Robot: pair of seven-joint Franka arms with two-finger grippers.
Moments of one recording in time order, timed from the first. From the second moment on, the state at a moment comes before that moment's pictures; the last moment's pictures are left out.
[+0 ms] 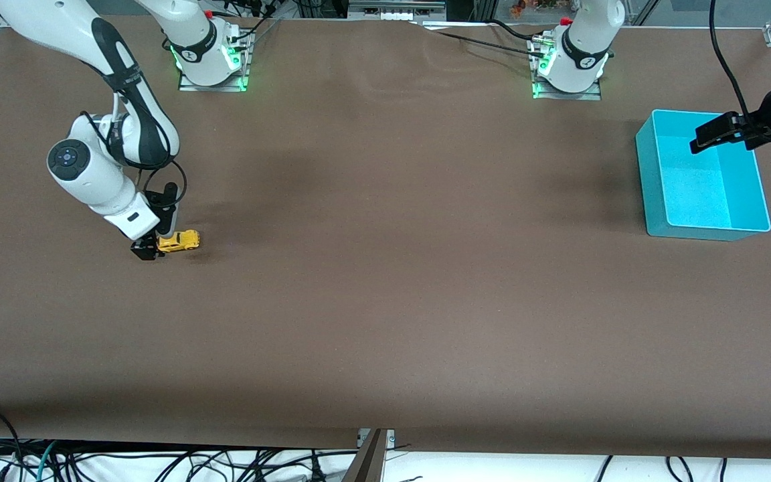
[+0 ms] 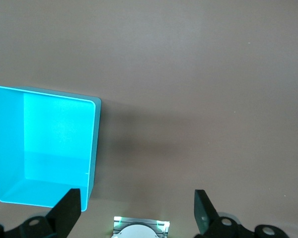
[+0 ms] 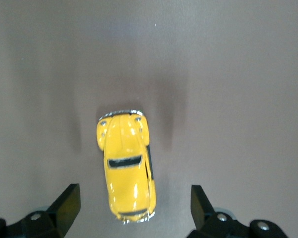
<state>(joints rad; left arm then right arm) 0.24 -0.04 -0.18 -1.66 -0.04 1.46 -0.05 0.05 0.32 -0.06 -2.30 -0.06 2.70 -1.56</state>
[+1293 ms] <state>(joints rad) -0.12 -0.04 0.11 -1.66 -0.04 1.45 -0.06 0.05 0.37 -0.05 -2.30 -0.05 2.75 -1.53</state>
